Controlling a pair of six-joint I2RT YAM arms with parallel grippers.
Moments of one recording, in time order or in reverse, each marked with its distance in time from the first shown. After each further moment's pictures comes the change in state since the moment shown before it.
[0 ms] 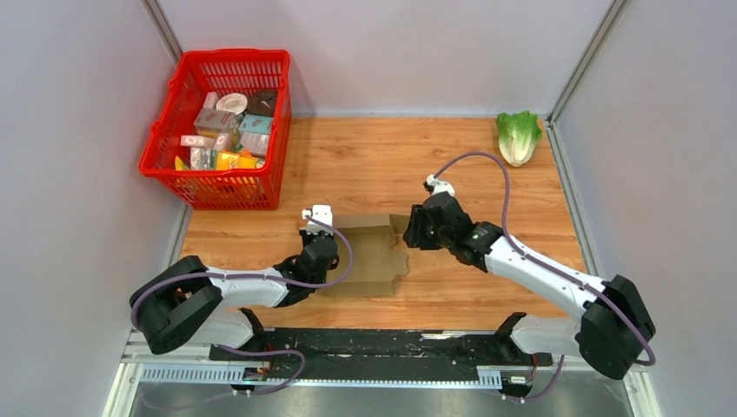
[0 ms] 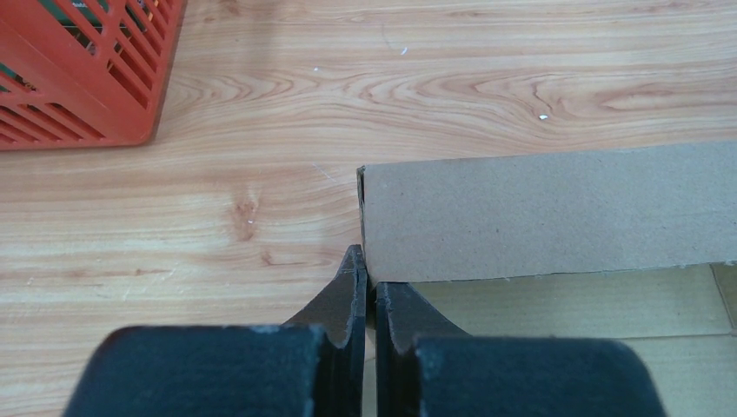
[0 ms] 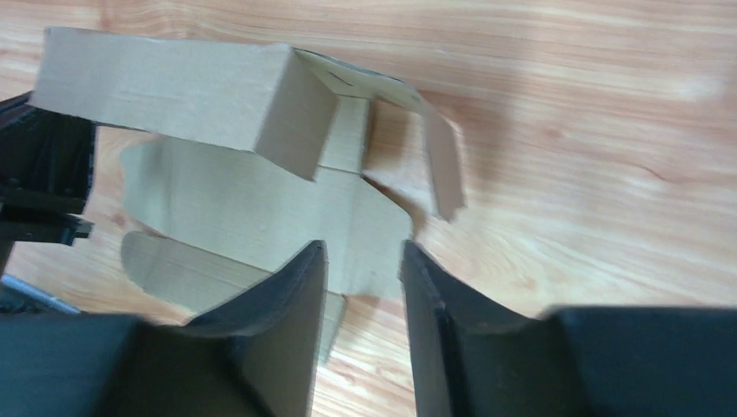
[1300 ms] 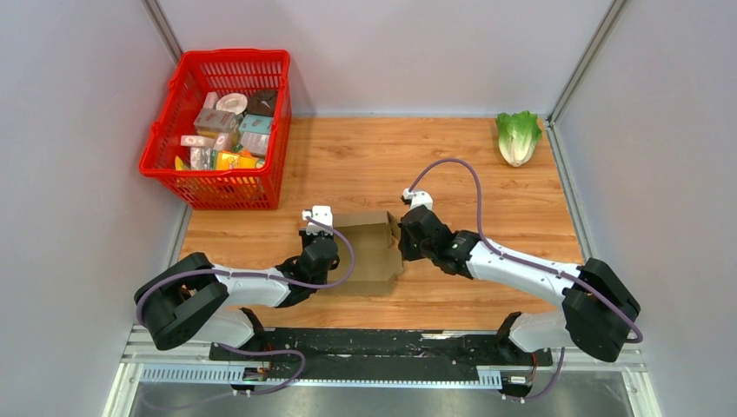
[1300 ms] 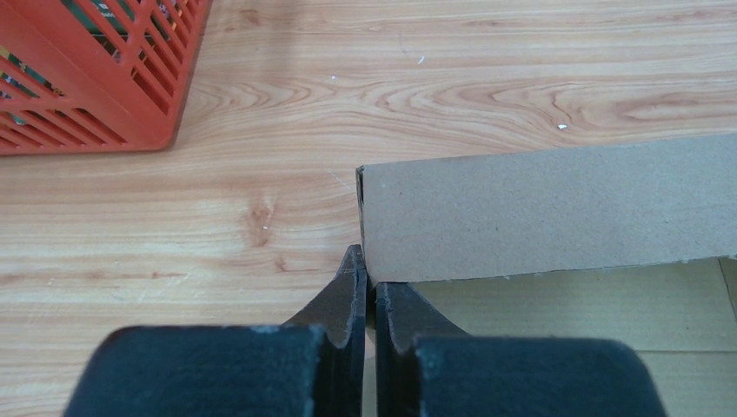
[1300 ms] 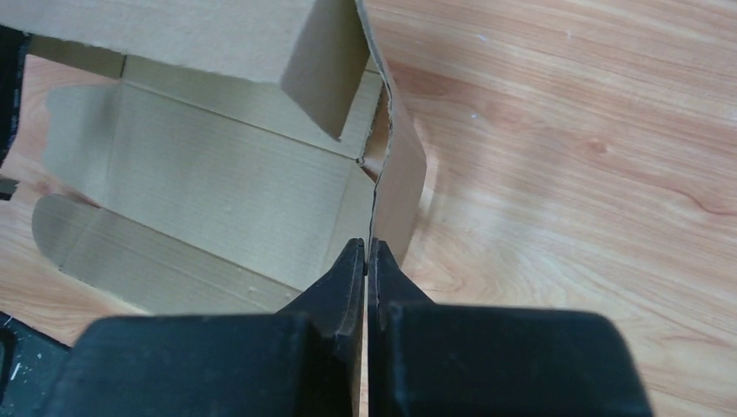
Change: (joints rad) left arm -0.002 0.034 -0.012 0.068 -0.035 0.033; right arm 0.127 0.063 -0.036 0.060 0.132 -0.093
